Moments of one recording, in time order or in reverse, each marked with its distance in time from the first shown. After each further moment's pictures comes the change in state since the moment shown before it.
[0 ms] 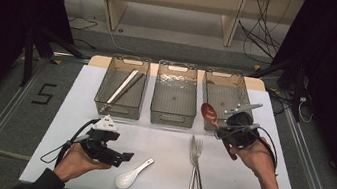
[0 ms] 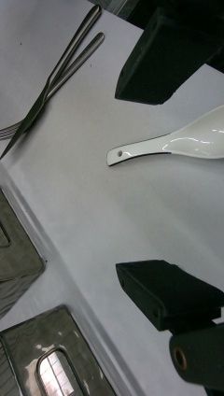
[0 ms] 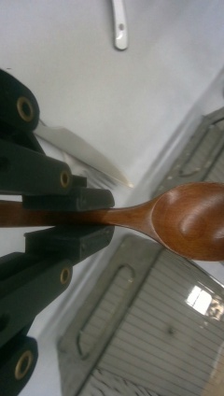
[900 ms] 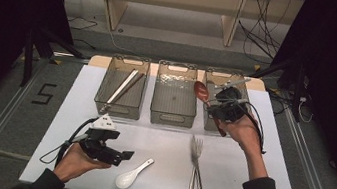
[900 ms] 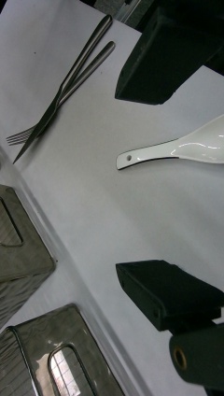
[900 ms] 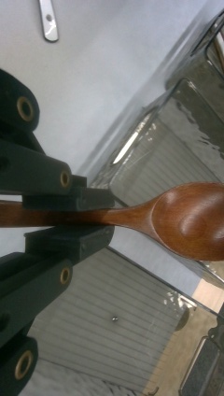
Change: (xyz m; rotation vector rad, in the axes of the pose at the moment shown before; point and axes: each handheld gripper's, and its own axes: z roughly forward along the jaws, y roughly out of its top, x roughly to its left) left arm 0.000 0.001 -0.006 -0.049 -0.006 -0.017; right arm -0.005 0.061 0.020 -0.036 -0.017 0.023
